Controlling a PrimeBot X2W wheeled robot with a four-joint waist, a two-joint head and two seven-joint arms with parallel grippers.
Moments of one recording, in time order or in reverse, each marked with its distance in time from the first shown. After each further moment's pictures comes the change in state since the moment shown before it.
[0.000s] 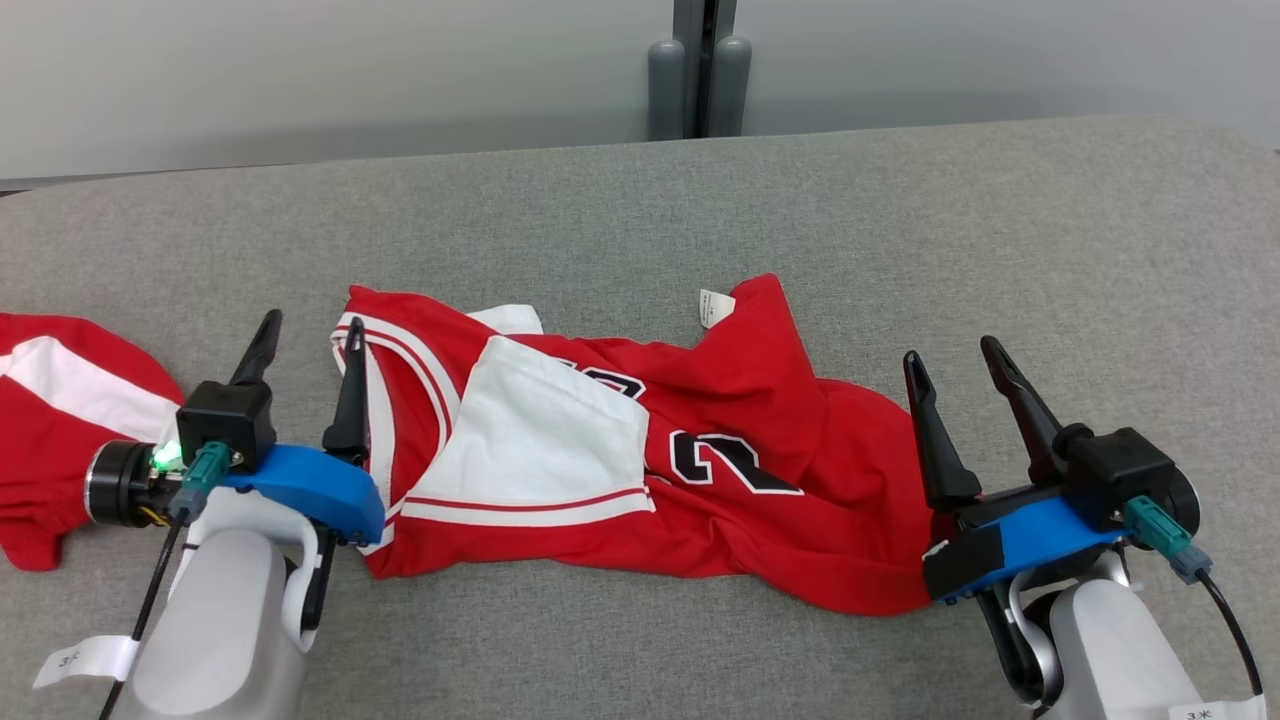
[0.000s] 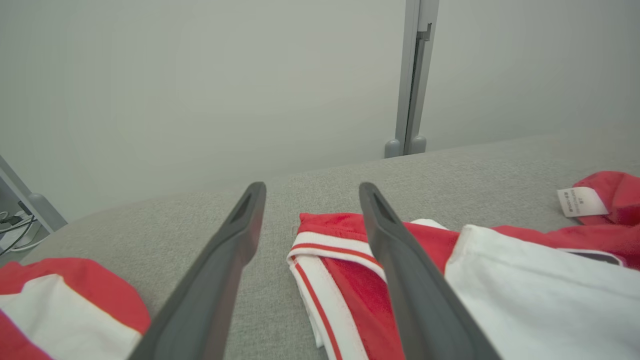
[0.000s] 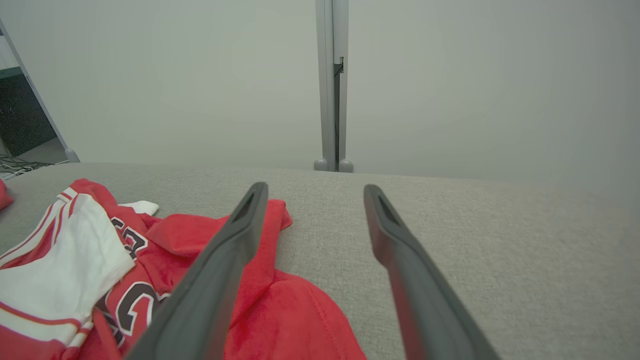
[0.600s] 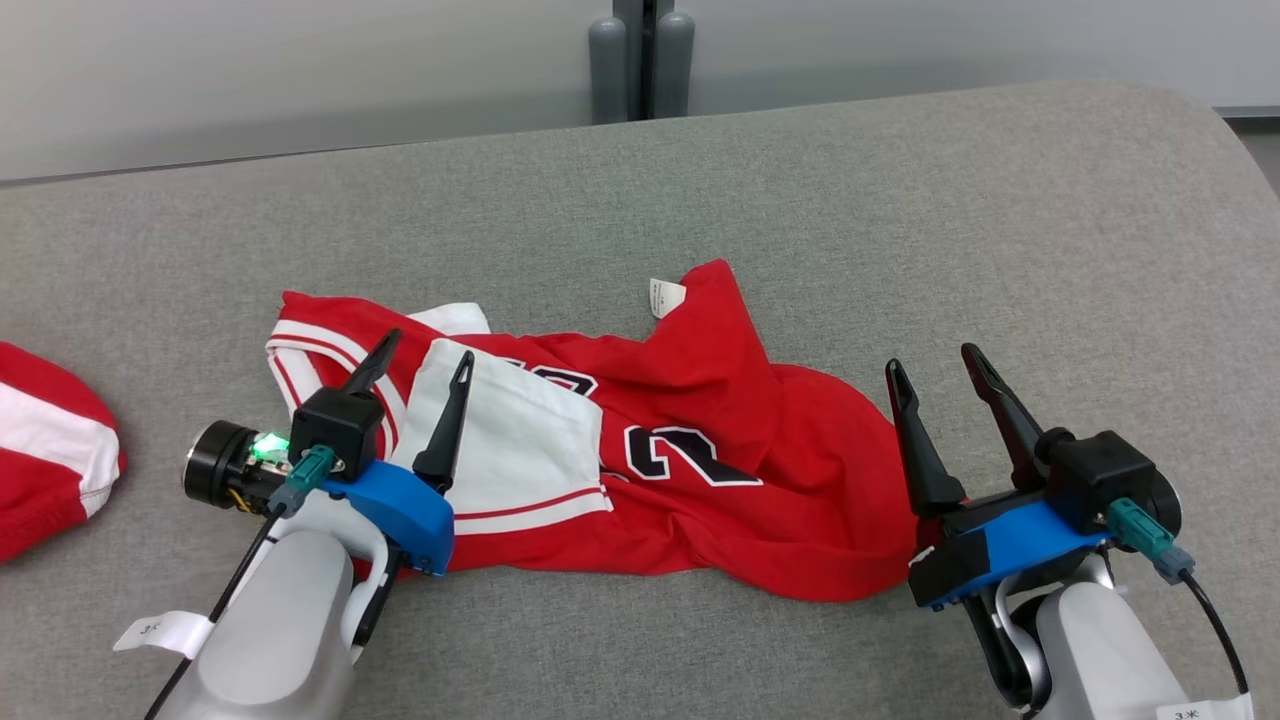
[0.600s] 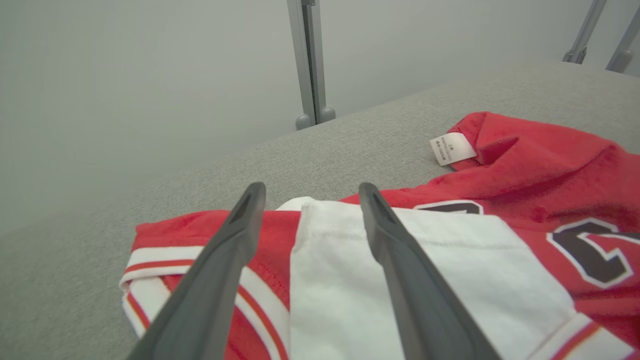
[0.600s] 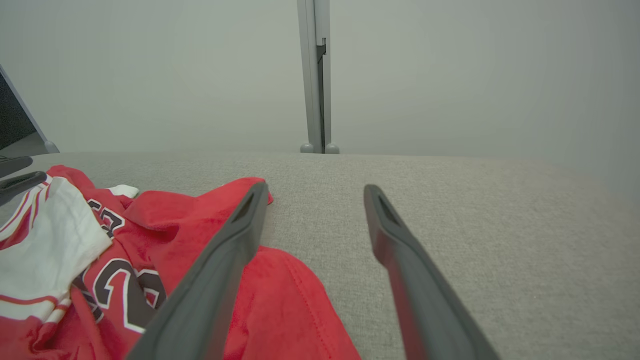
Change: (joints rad) left arm -0.034 0.003 -0.210 0.035 -0.023 -0.057 -0.001; right arm -0.001 0.000 0.030 0.015 0.013 0.000 -0.001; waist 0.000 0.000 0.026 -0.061
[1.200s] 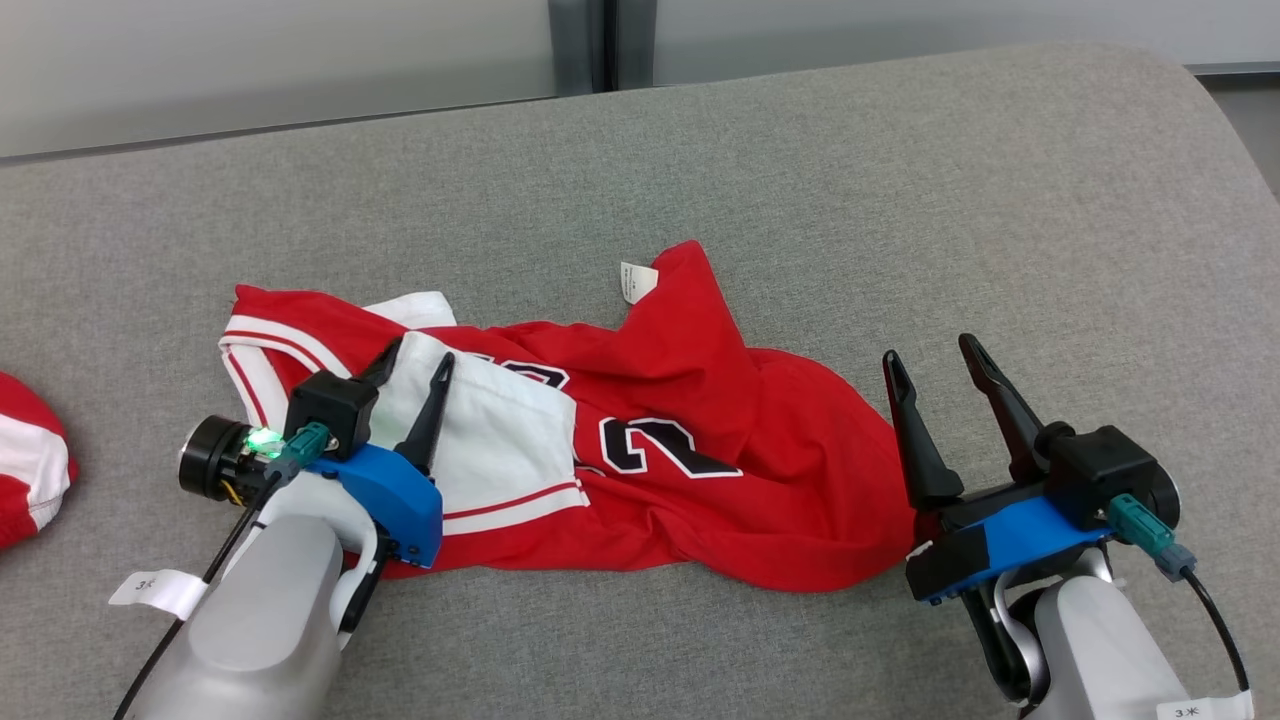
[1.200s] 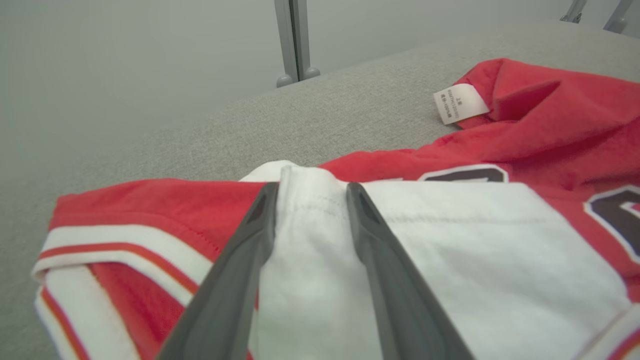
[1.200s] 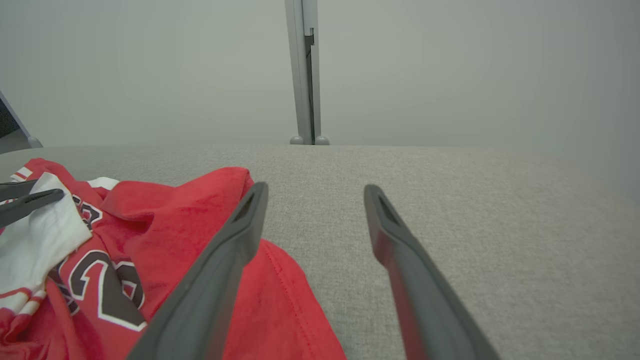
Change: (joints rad) left arm -0.094 0.031 -0.140 0.151 -0.134 -0.004 0.000; right arm -0.010 0.000 0.007 -0.005 0.001 0.000 -0.009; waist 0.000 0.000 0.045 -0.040
